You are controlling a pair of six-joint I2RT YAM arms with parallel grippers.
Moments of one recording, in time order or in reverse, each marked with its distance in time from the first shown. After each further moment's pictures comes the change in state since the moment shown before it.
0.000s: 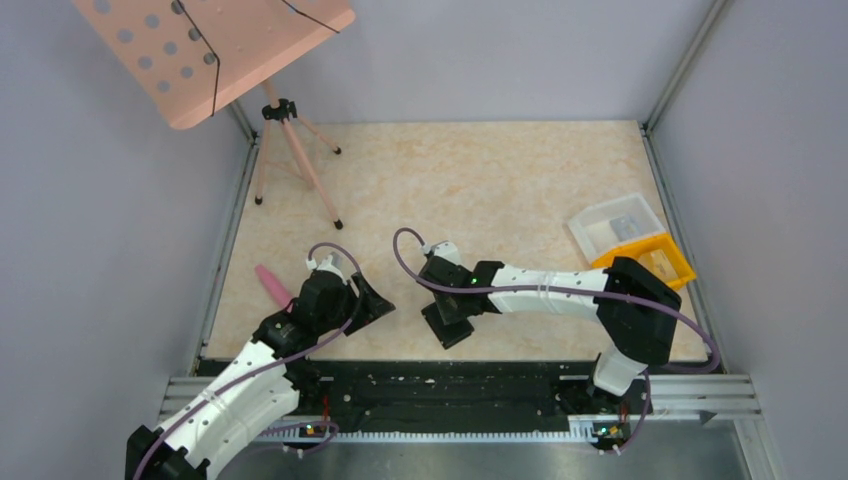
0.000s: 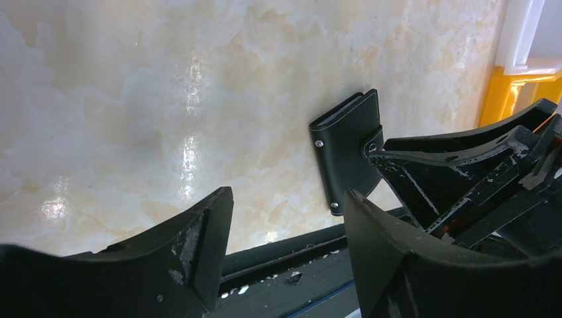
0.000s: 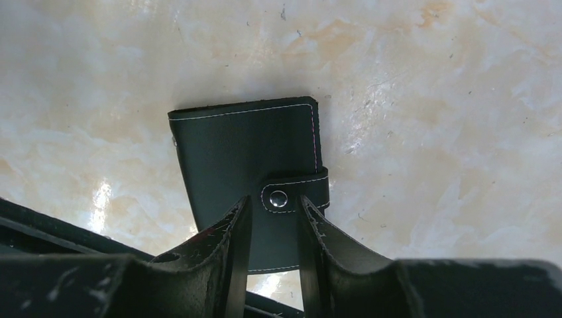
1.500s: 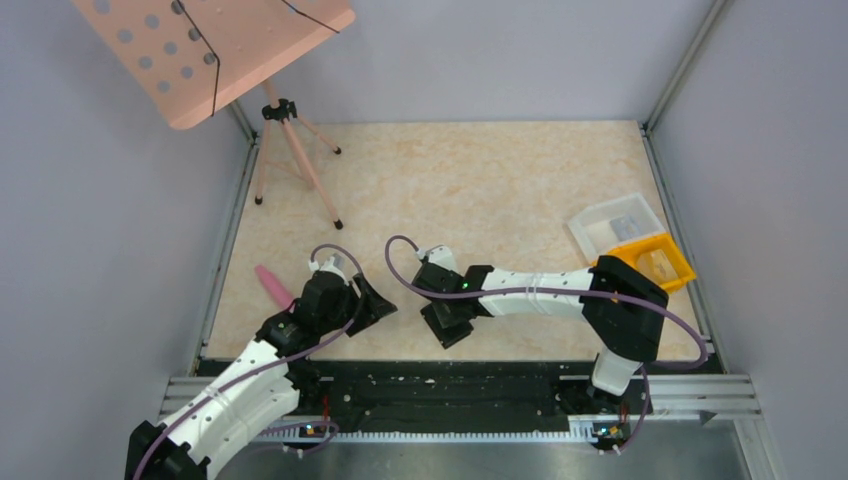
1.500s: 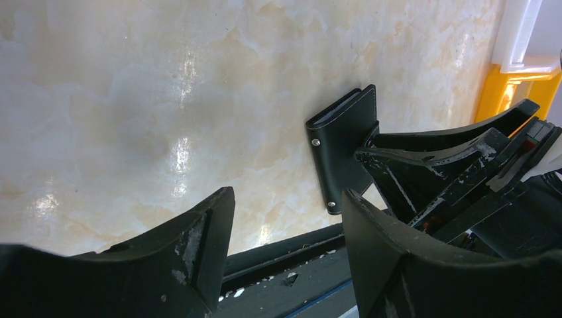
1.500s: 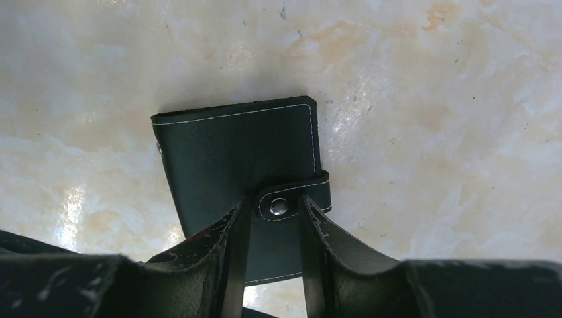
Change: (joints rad) left arm 0.000 0.020 -0.024 0.046 0.023 -0.022; right arm 0.026 0.056 0.014 0.002 0.049 -0.009
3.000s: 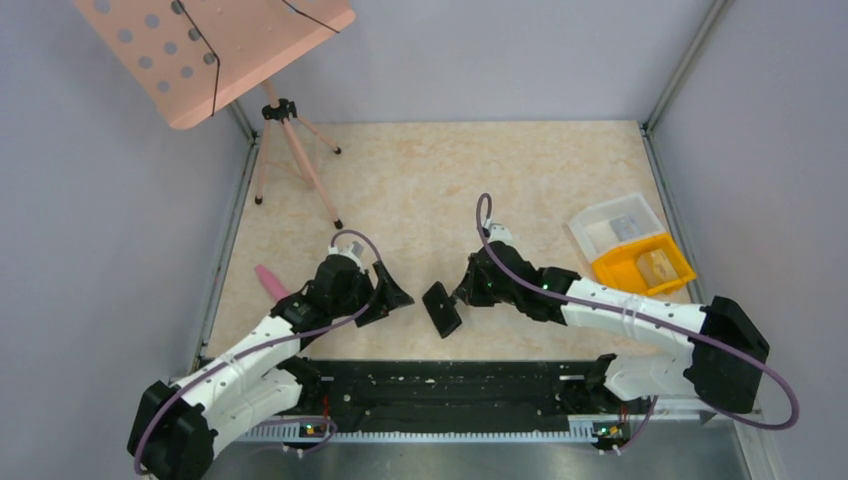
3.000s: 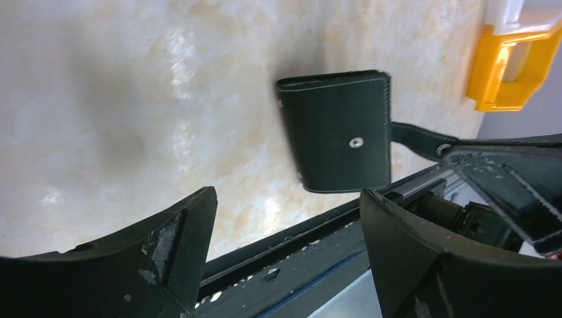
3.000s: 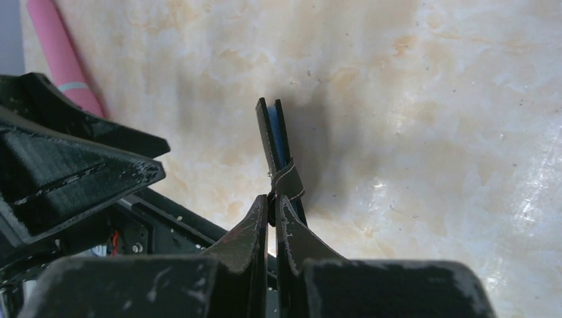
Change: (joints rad) left arm -0.014 0.206 0.075 0.098 0.096 0.057; right arm -0.166 -0.480 -0.301 0.270 -0.166 0.240
